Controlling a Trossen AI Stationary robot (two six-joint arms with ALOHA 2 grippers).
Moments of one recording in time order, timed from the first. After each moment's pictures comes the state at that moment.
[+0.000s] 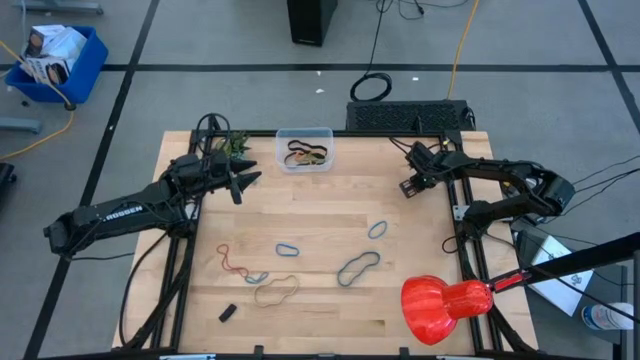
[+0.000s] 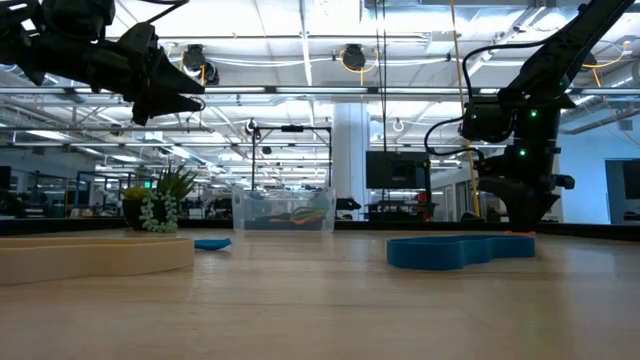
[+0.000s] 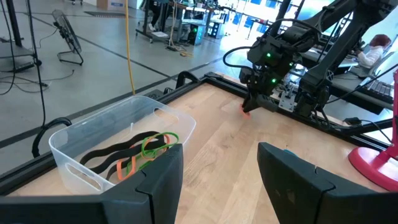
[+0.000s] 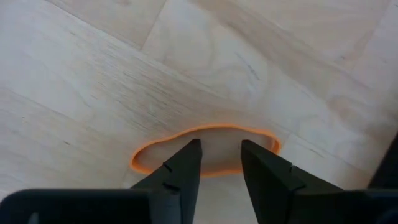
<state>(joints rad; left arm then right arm) 0.50 0.56 0.29 0.13 0.13 -0.23 -0.75 1.33 0.47 -0.54 0.16 0.30</state>
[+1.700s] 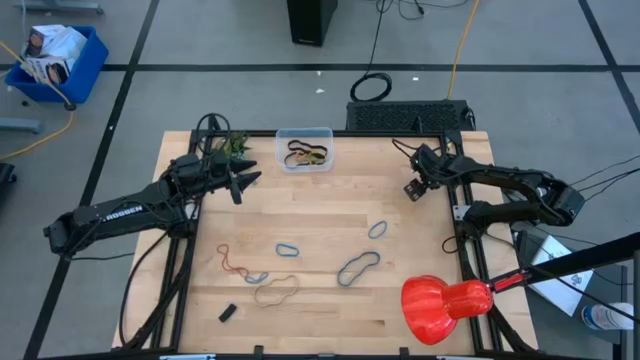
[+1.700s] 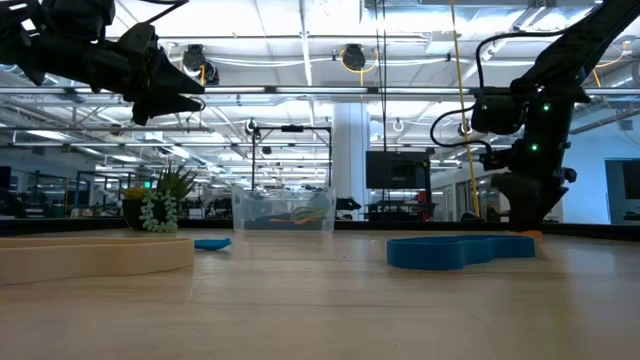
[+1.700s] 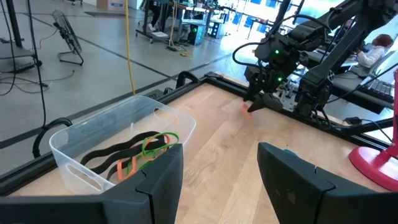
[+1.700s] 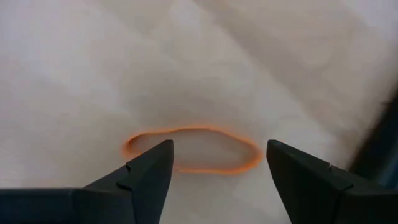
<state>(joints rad) 0.50 0.56 0.29 0.13 0.13 -0.23 -0.75 1.19 0.47 -0.55 0.22 0.18</state>
